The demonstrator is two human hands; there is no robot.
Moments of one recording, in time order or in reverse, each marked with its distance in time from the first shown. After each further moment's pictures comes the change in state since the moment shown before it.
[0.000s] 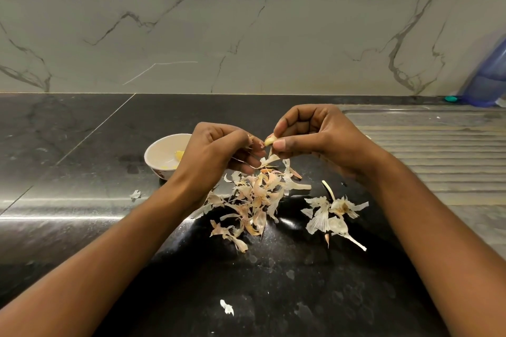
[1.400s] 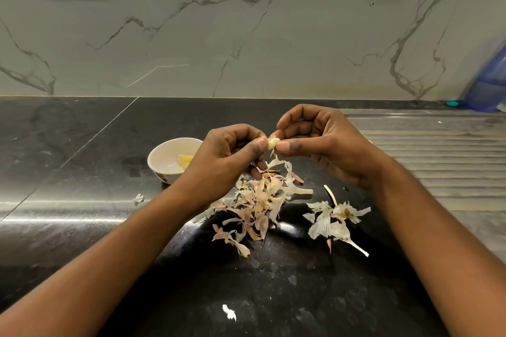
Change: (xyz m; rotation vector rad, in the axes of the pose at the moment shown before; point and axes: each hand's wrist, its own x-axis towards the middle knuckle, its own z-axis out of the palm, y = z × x) left_hand 0.003 -0.006 0.001 0.041 -0.123 0.111; right_hand 0.000 -0.003 0.002 0.094 0.009 -0.015
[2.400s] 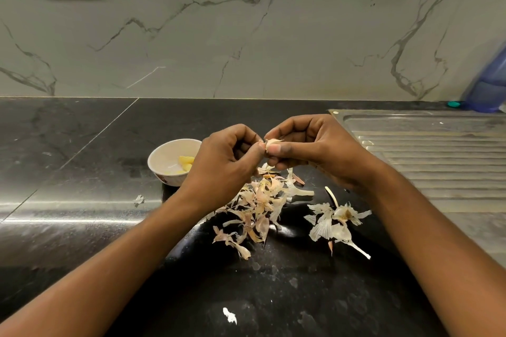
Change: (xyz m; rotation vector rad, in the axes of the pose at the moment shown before) left_hand 0.000 -0.004 0.004 0.302 0.144 0.053; right_hand 0.001 0.007 0.005 -0.047 -0.034 0.032
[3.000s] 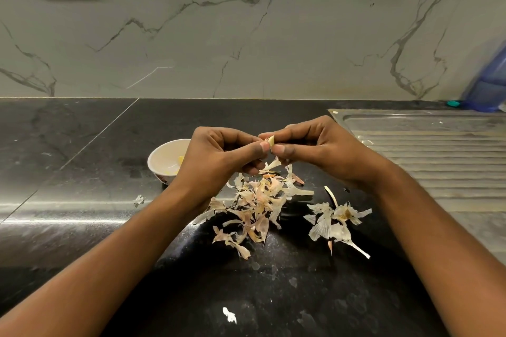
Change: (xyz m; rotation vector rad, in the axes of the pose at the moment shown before) left_hand -0.003 0.011 -0.011 -0.352 -0.012 -0.145; right_hand -0.002 0.000 -0.009 -0.243 -0.054 -0.076
